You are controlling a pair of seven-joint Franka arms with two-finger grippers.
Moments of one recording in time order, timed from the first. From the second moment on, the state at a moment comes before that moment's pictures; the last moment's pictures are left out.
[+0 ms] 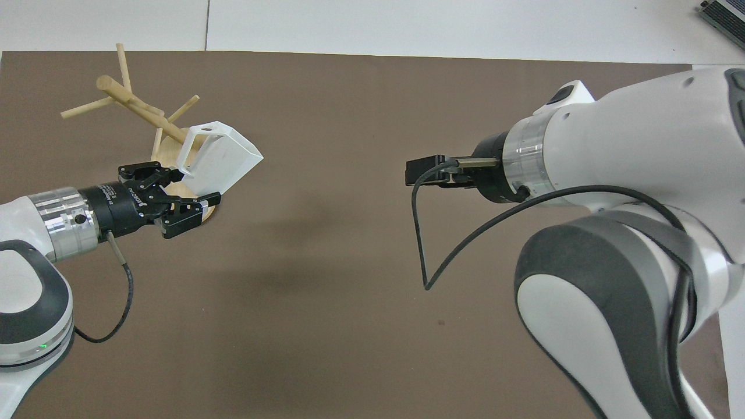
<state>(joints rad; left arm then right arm) -0.04 -0.17 -0.10 -2.28 -1.10 2.41 -1.87 0.09 0.06 0.25 -1.64 0.32 1.93 0.24</state>
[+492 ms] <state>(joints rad) -0.07 -0.17 -0.10 -2.30 -1.10 2.61 -1.95 -0.03 0.06 0.24 -1.64 0.16 1.89 0.11</state>
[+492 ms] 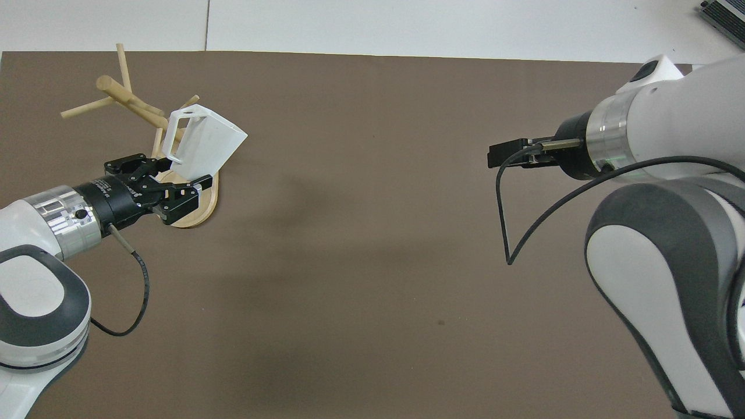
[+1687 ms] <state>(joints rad) -0.08 -0.09 -0.10 -2.24 -1.06 2.70 -1.96 -0.14 0.05 0.24 -1.64 -0.04 1.80 0.01</state>
